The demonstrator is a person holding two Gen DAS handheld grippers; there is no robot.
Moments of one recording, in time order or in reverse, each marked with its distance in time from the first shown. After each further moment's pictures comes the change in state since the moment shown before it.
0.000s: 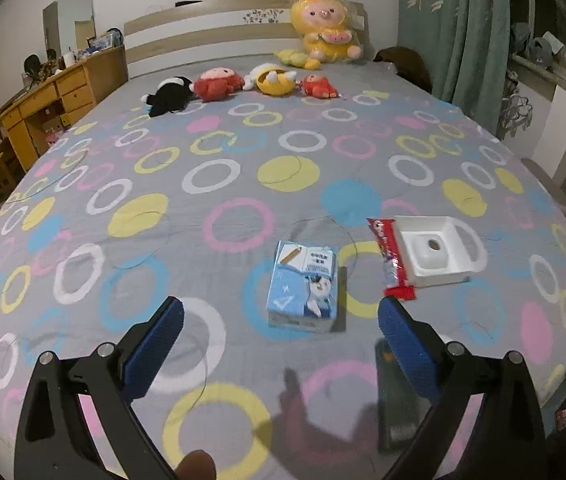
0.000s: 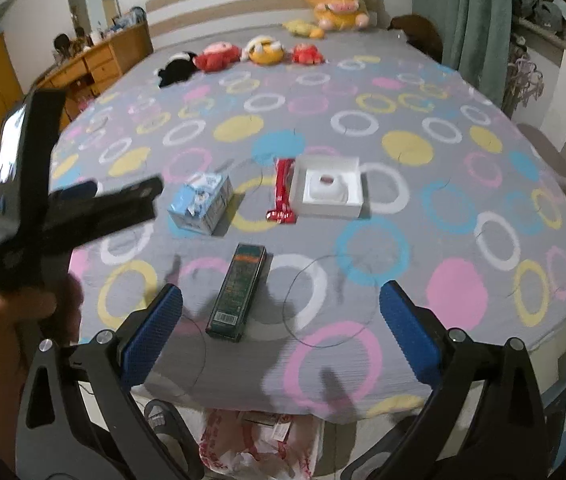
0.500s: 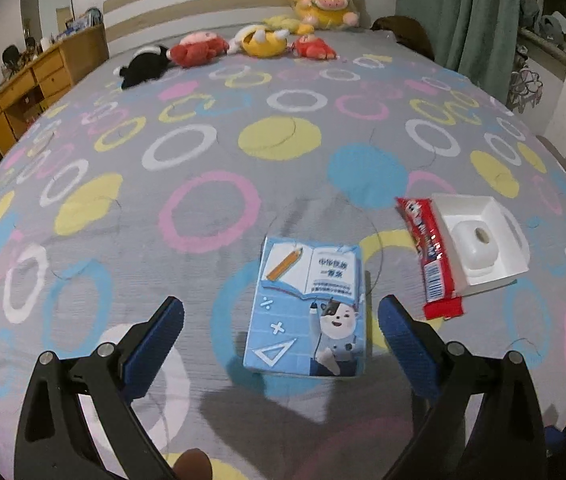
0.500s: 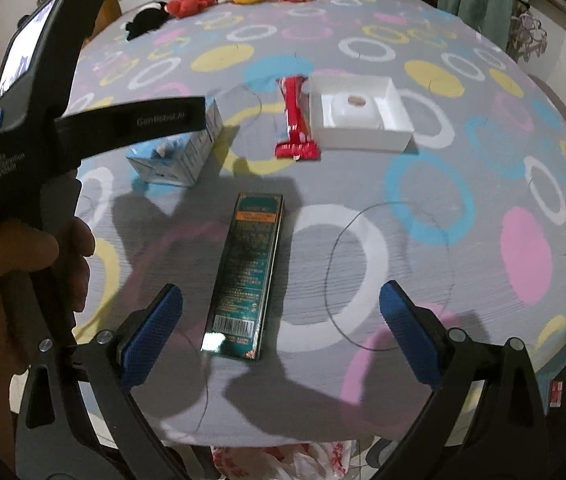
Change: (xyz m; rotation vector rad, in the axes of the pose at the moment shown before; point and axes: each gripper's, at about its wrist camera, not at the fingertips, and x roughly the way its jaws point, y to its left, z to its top) left arm 0.101 -0.004 0.004 0.018 0.110 -0.029; right arm 0.109 0.031 -0.021 0.068 0.165 -0.060
